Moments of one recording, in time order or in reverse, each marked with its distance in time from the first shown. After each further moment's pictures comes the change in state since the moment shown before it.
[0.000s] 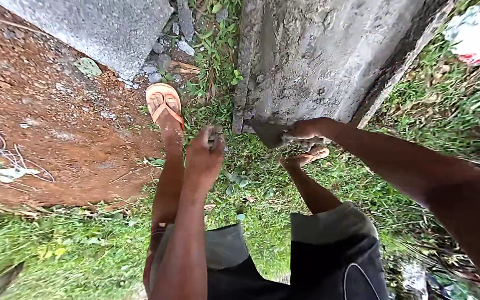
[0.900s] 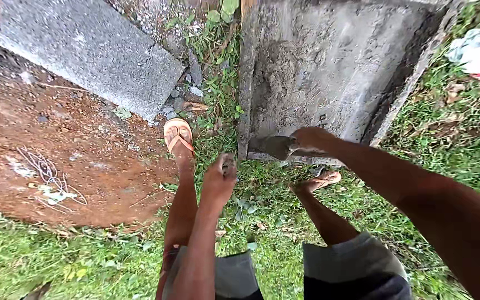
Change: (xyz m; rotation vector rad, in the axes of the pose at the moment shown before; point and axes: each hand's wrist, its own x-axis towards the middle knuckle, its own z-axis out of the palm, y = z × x) left_hand 0.019 0.022 0.028 0.051 -0.023 -0.031; right_hand 0.043 0.024 -0.058 -0.550 0.403 -0.258
